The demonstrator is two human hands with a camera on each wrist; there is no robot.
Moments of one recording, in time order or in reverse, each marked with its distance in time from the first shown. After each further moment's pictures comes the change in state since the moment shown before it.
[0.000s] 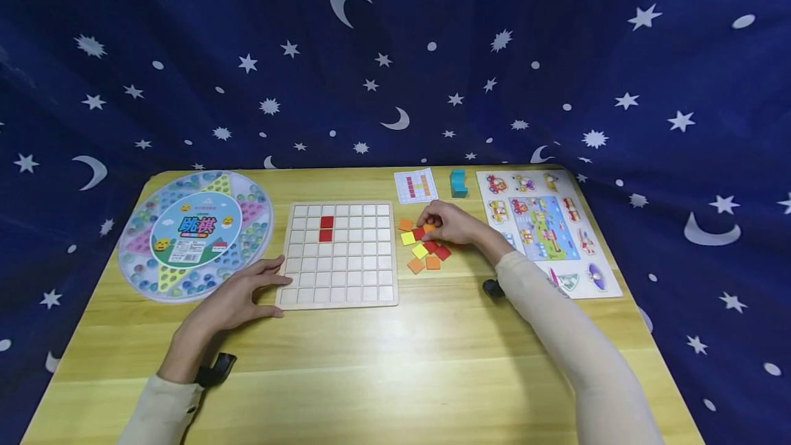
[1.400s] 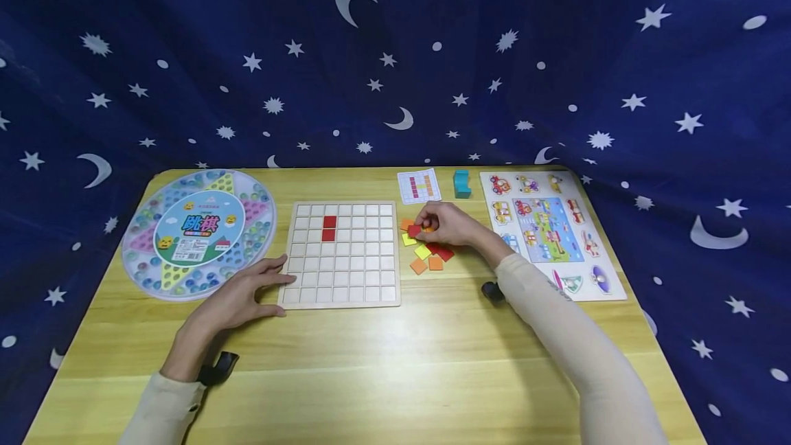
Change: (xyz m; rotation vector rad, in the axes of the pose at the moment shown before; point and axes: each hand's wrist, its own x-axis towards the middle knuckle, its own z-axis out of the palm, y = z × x) left_hand 0.000 0.000 -0.001 0.004 -0.010 -0.001; right_hand 0.005 -0.012 0.005 -0.040 0.042 -0.055
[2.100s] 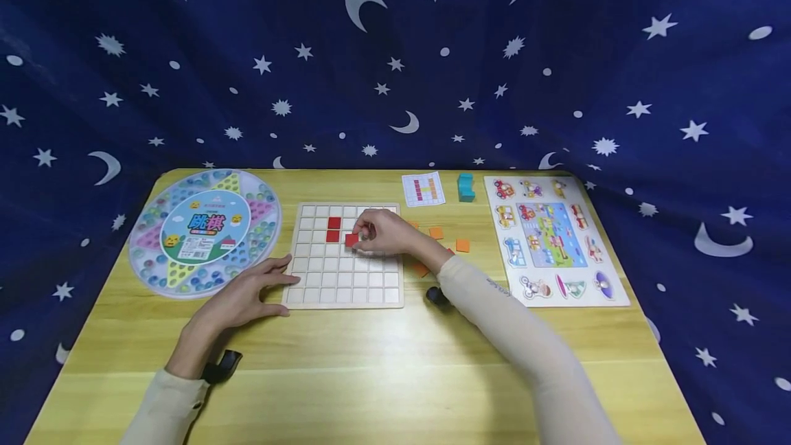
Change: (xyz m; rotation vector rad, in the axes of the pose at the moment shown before) left_hand -0.001 0.000 0.000 0.008 0.009 0.008; right_hand 0.064 -0.083 0.062 0.062 -0.052 -0.145
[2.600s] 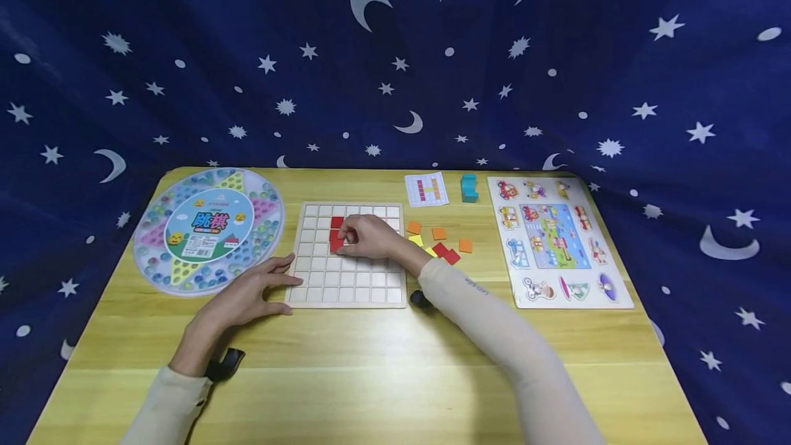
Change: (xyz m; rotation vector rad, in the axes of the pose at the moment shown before) left_hand 0.001 -0.002 0.000 0.001 -0.019 0.003; right_hand 0.023 -0.013 0.027 -0.121 0.000 -0.017
